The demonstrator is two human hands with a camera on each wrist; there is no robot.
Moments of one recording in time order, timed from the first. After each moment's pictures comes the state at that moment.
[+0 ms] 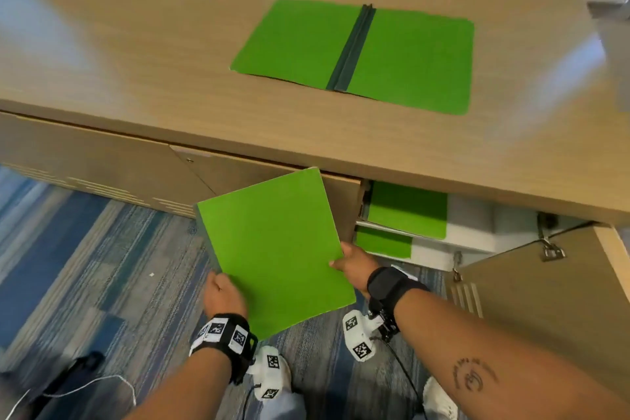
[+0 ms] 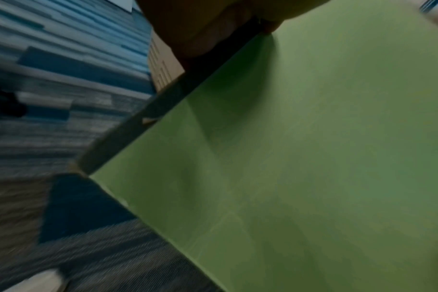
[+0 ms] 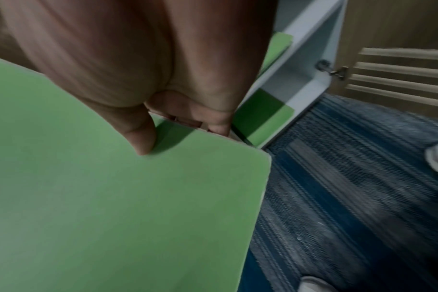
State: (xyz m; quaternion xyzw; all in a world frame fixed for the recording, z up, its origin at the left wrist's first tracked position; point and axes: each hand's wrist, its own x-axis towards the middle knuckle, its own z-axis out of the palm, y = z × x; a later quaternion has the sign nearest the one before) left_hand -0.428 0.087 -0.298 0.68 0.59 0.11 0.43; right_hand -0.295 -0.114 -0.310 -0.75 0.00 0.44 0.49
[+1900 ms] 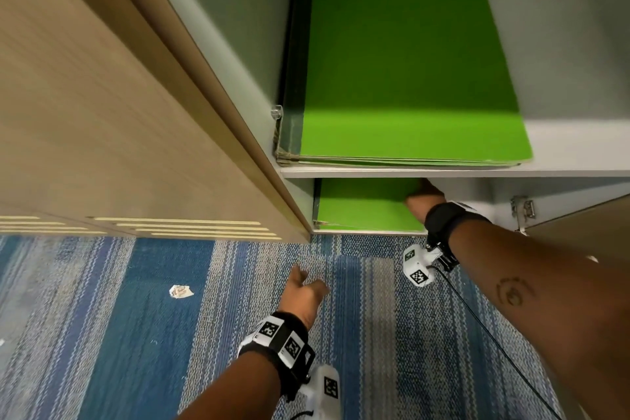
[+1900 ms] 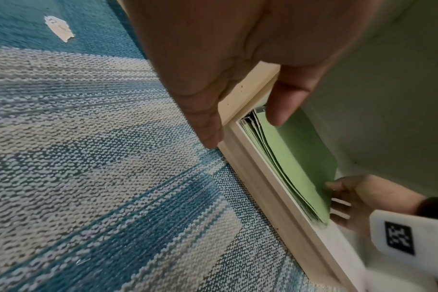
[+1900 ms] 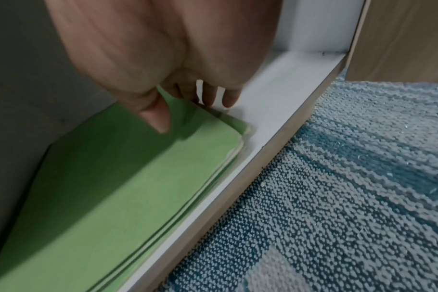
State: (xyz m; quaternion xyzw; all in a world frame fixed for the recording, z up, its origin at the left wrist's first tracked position) left_hand -0.278 -0.081 -0.772 0.56 0.44 -0.20 0.67; right_hand -0.063 -0.315 -0.844 -0.93 0.15 0.24 0.24
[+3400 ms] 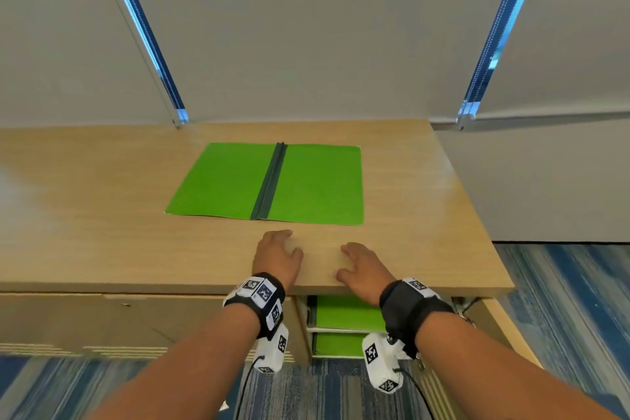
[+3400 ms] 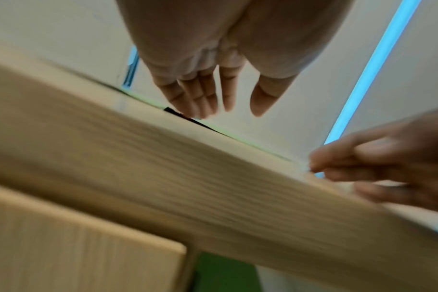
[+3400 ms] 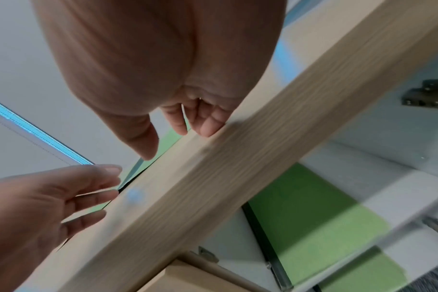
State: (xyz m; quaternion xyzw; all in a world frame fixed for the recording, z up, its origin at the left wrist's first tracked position) left_hand -0.164 -0.038 -0.142 0.94 0.12 0.01 0.32; right_hand -0.166 -0.236 -0.132 -0.92 -0.09 0.18 0.34
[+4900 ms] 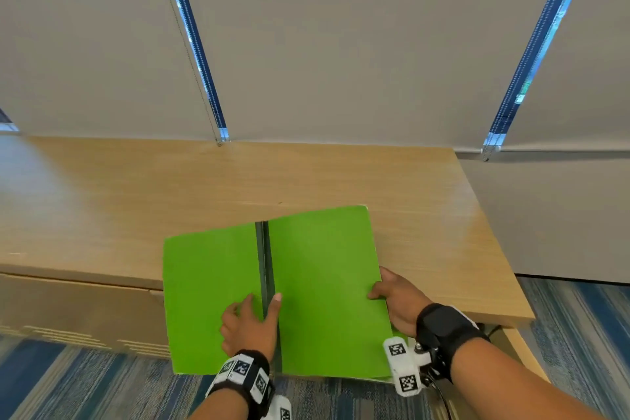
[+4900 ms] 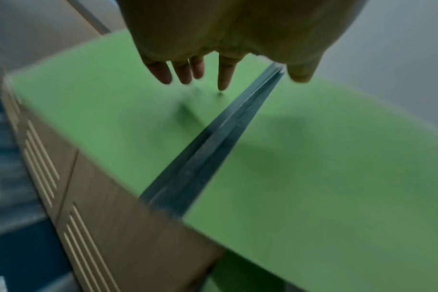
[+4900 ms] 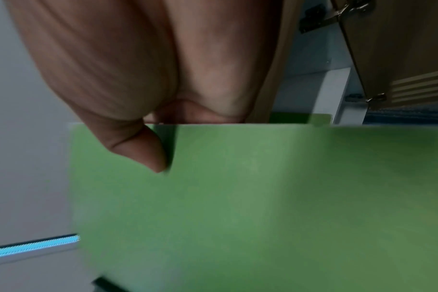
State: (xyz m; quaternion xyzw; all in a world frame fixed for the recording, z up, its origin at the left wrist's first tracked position) left_hand -0.283 0.012 -0.156 0.85 0.39 0.02 0.34; right_hand -0.189 -0.241 -0.104 -0.60 0.07 0.32 0.73
